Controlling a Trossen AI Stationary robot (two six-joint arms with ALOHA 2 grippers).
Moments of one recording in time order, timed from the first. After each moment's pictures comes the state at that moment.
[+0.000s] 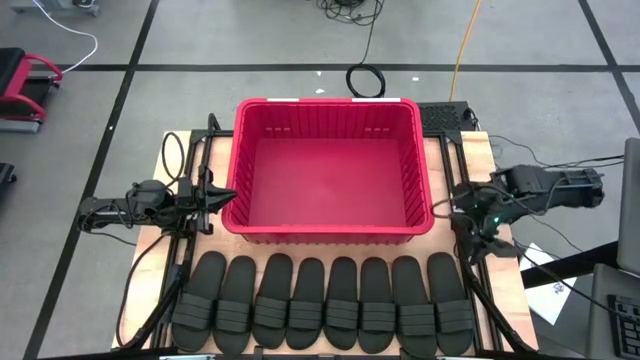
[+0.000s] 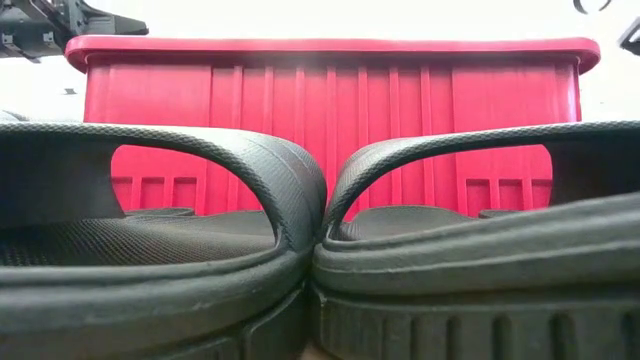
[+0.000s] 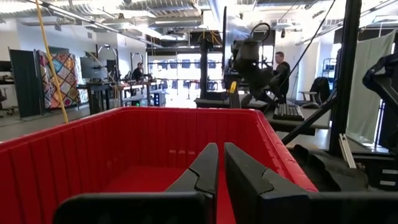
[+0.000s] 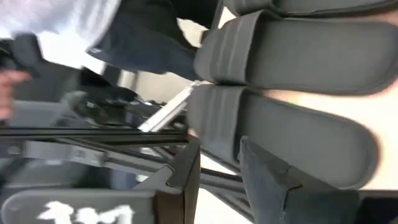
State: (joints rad) left arm -0.04 0.01 0.20 -0.01 -0.15 0.02; right arm 0.18 0.68 0.89 -1.32 -0.73 0.15
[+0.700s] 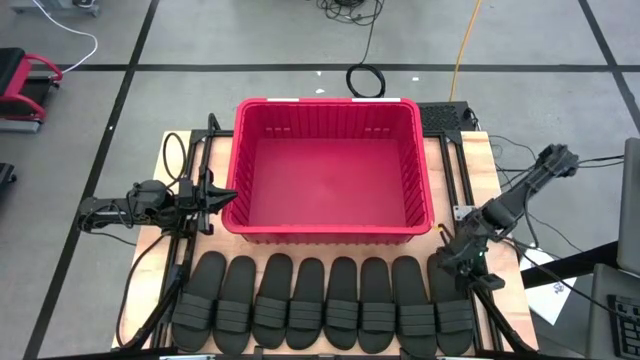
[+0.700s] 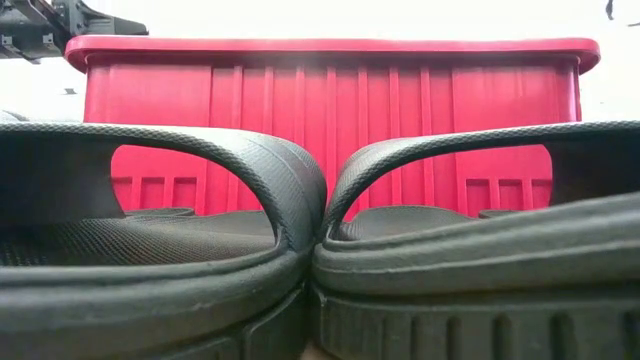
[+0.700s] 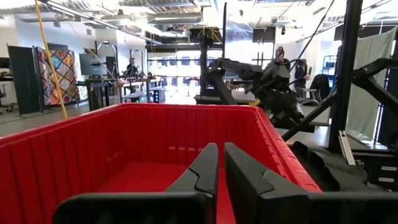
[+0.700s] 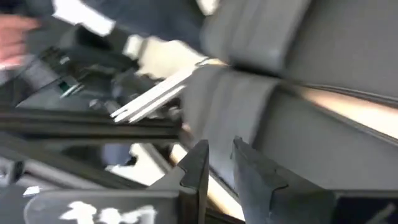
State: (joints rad) left arm -0.04 0.01 0.20 -0.03 -0.15 0.02; right arm 0.68 0.68 0.49 -0.64 -0.63 0.53
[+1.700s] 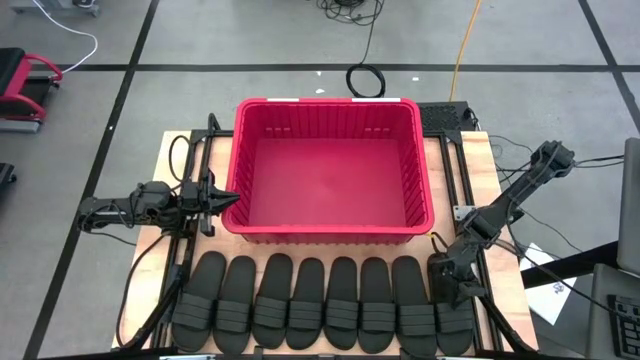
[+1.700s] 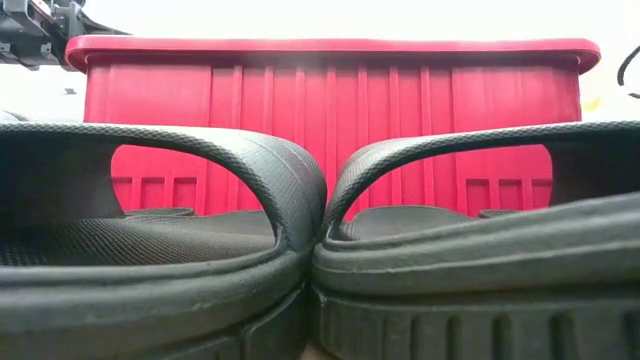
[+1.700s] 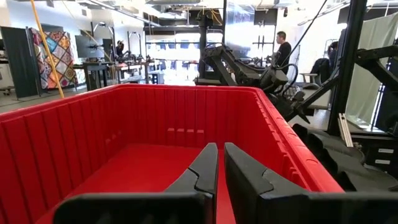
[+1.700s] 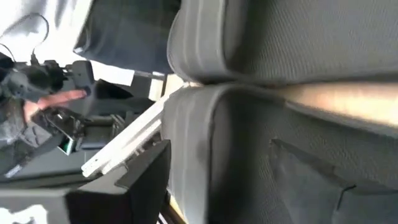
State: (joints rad) left arm -0.04 0.01 0.20 -0.10 -0.15 0.00; right arm 0.75 0.72 0.12 -0.04 -0.53 0.93
